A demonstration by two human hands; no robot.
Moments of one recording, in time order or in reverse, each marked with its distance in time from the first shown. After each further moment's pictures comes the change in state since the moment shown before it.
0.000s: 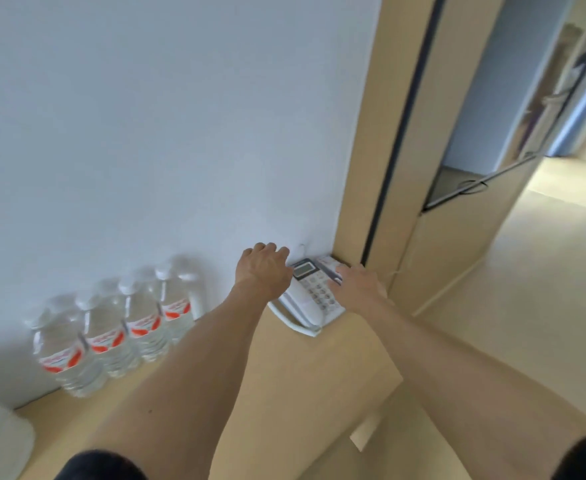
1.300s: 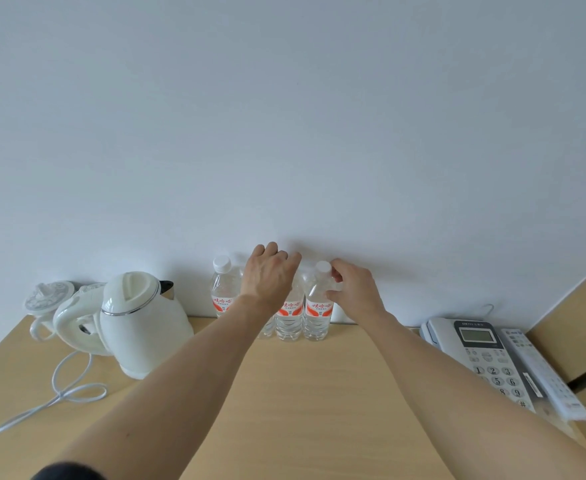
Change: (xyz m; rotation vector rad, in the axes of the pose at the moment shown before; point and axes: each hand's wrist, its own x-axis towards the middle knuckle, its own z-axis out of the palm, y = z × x) left_hand -0.101 -0.207 0.015 0.294 0.097 -0.524; right_hand 0.055 -0.262 0.072 0.426 -0.091 -0.846
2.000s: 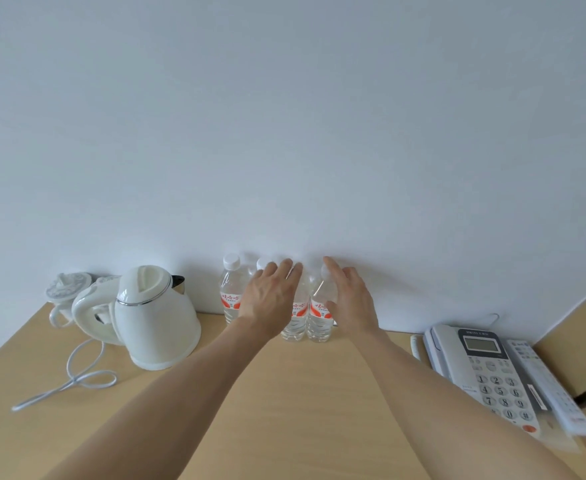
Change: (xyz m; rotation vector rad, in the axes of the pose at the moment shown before) left_hand -0.043 0.008 0.002 -0.093 0.013 -0.026; right_hand -0.020 -0.004 0.022 -0.111 0.053 -0.046
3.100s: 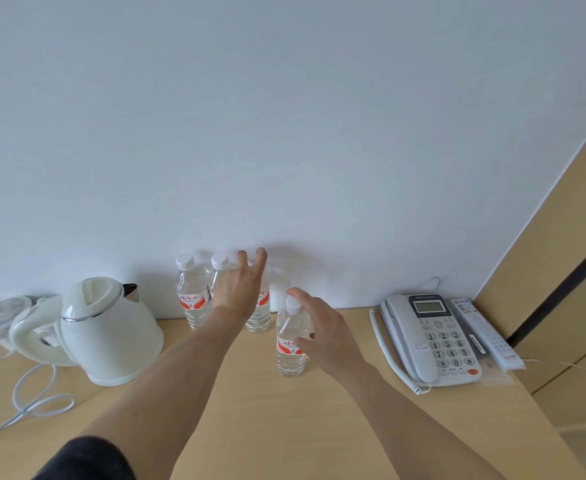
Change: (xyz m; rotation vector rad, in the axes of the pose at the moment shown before) left_hand 0.020 0.019 0.020 0.078 -0.089 -0.122; right_hand -0.101 0.006 -0.017 0.248 -0.046 -0.025
